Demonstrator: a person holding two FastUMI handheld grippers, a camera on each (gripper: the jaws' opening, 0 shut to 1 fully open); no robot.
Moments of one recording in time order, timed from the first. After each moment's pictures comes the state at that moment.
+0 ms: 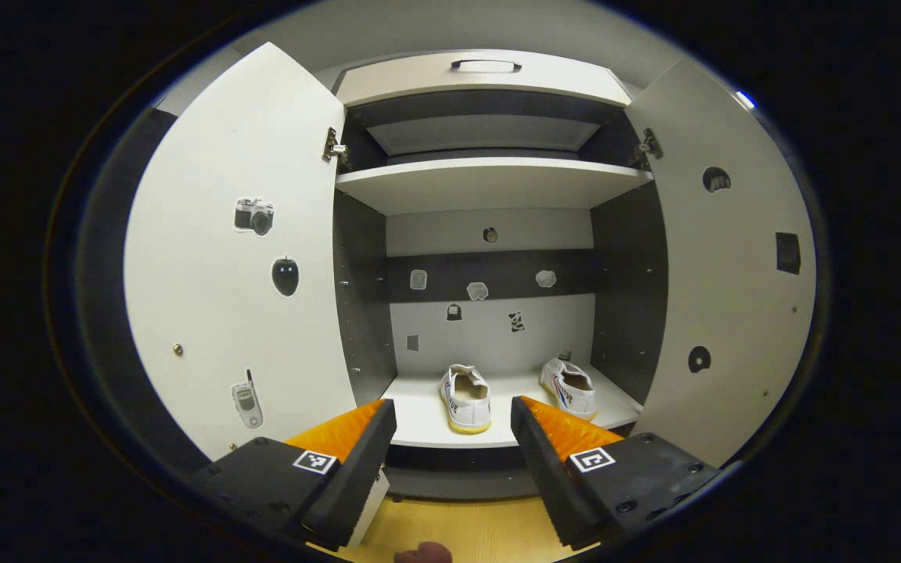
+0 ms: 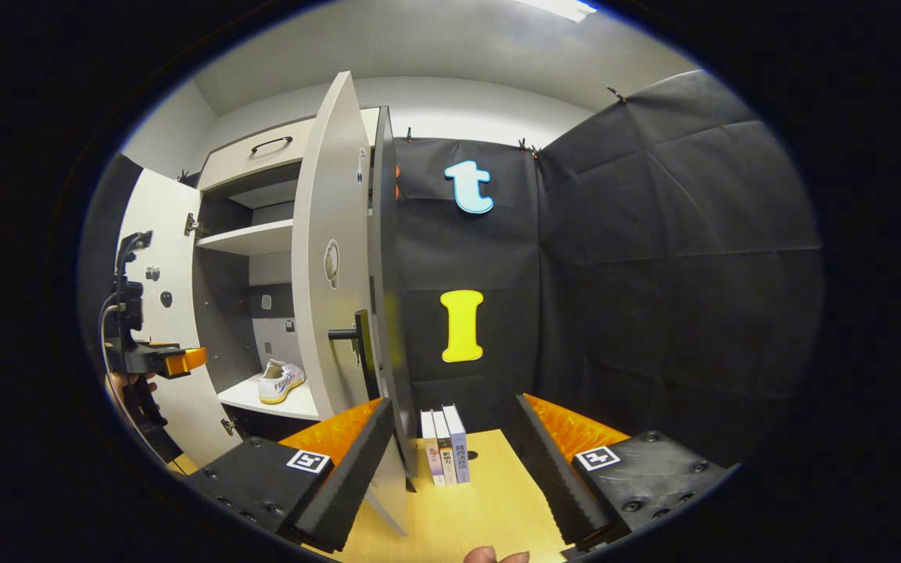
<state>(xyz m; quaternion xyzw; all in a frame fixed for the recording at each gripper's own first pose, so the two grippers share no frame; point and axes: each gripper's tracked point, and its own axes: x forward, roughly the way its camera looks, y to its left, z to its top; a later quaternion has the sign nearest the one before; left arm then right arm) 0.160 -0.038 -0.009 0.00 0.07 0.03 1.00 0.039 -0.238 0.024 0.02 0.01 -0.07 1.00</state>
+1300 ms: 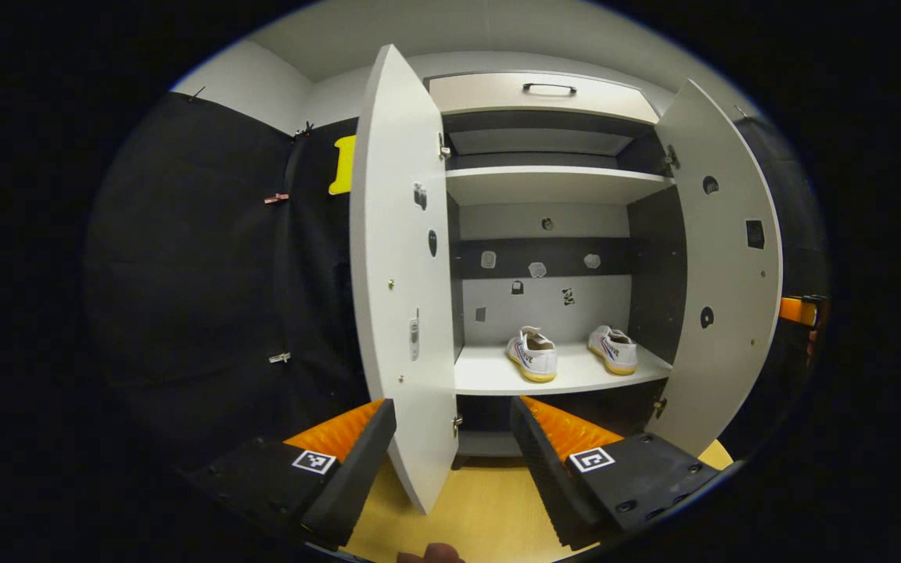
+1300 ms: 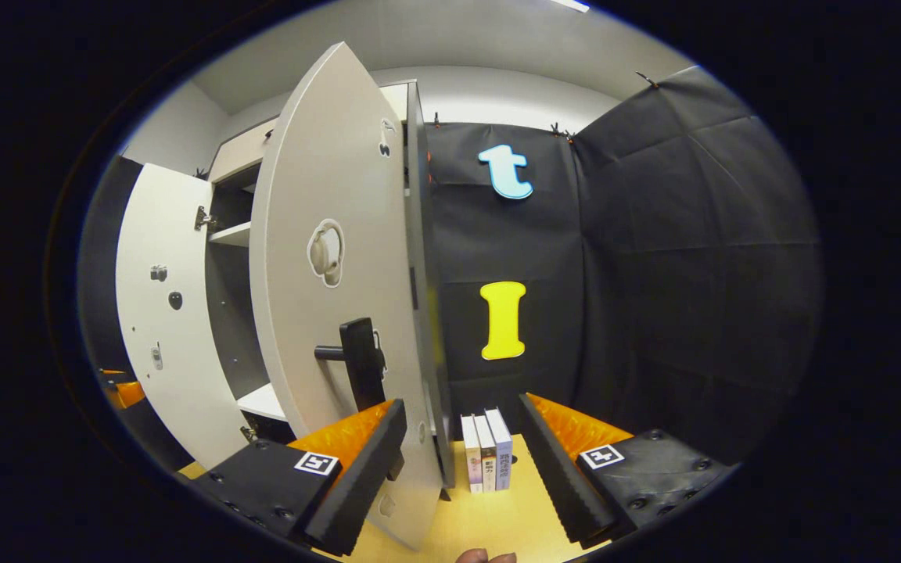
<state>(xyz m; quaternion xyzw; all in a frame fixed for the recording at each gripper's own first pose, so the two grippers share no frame) 0.039 0.084 -0.035 0.01 0.08 0.12 0.99 0.106 -0.169 0.016 0.03 0.02 -0.01 1.00</state>
